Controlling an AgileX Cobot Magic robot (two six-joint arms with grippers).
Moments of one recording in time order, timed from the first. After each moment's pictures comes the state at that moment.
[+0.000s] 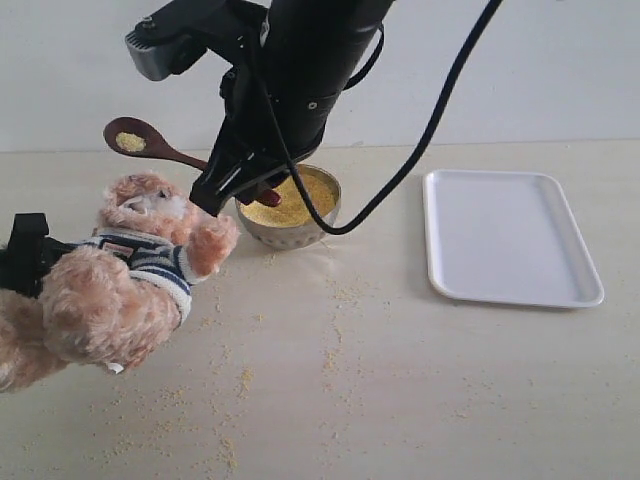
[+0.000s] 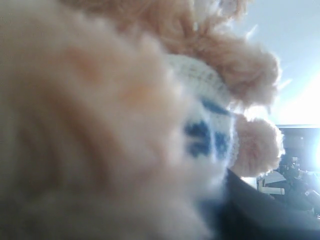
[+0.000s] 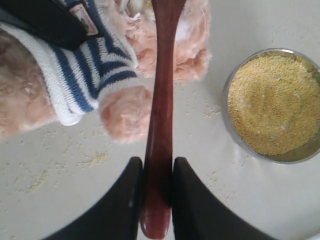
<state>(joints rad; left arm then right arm) 0.26 1.77 -0.53 -1.73 1.07 1.35 0.81 1.85 -1.71 0.10 0.97 -0.41</state>
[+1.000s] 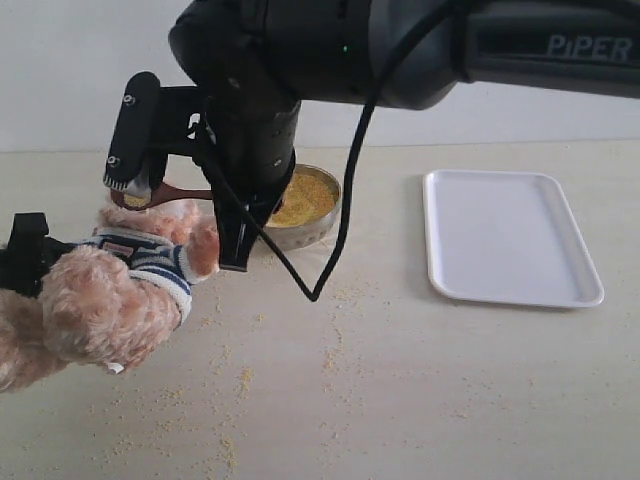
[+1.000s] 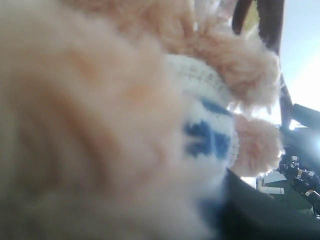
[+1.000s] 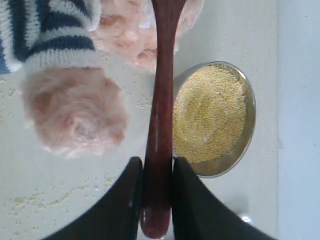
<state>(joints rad) 0.26 1.77 -0.53 -1.73 1.07 1.35 0.95 1.97 -1.71 -0.42 0.90 -0.40</state>
